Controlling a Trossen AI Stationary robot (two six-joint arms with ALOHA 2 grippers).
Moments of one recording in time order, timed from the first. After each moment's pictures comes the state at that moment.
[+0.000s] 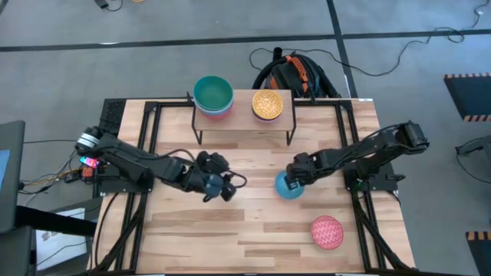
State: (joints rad) left arm -0.33 1.49 1.21 -0.56 -0.63 -0.83; right arm 0.14 1.42 0.76 -0.71 0.07 1.34
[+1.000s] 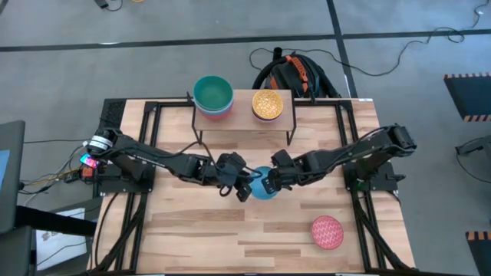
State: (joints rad) left arm -0.21 1.62 1.21 -0.23 -0.38 -0.73; right arm 0.25 1.58 1.25 -0.82 0.35 1.19
